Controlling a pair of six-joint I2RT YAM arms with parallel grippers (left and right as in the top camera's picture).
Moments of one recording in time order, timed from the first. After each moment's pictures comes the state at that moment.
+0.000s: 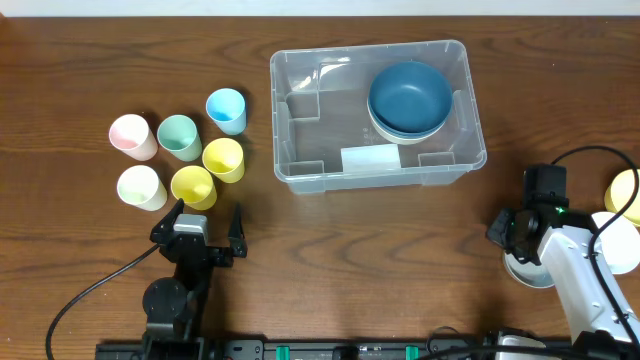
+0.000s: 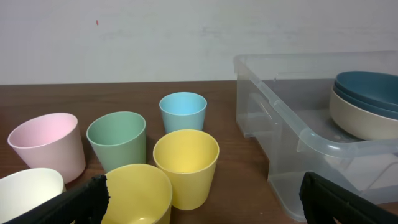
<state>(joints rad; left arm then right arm) -0.07 0.01 0.02 -0.12 0.05 -0.04 -0.18 1.30 0.66 -0.72 0.13 0.44</state>
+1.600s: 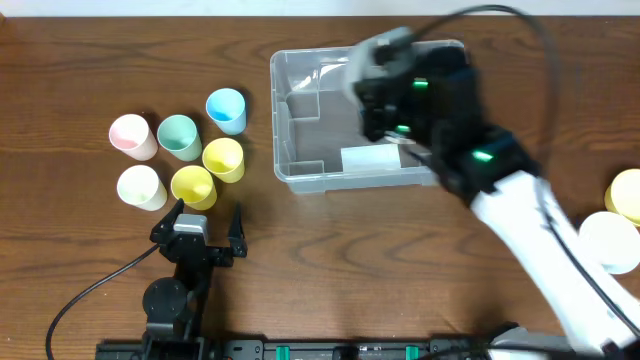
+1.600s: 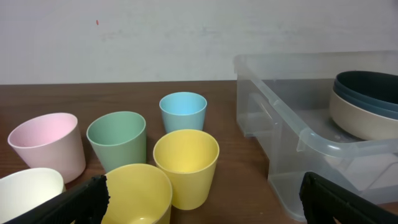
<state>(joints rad) -0.07 0.01 0.02 -0.12 0.05 -0.04 0.52 1.50 1.36 -0.36 -0.21 0.17</state>
